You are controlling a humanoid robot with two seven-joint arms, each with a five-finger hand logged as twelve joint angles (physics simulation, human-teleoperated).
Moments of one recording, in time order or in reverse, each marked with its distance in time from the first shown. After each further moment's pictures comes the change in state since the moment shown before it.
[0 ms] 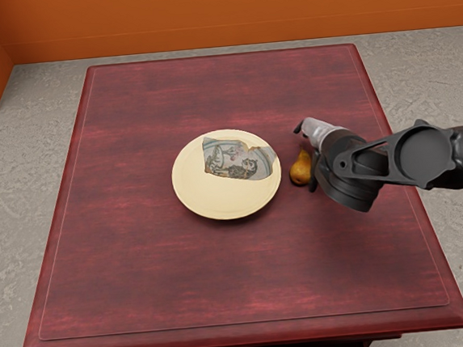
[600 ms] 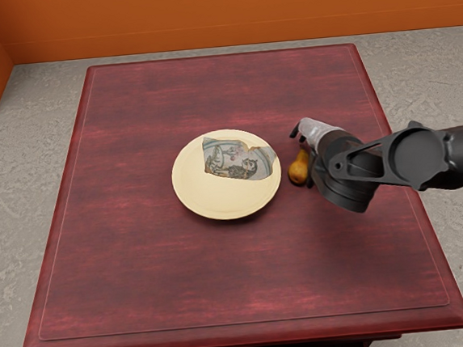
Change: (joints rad) left arm 0.000 0.000 0.000 0.000 0.000 0.000 0.000; right arm 0.002 0.023 -0.006 -0.017 -0.002 0.000 0.000
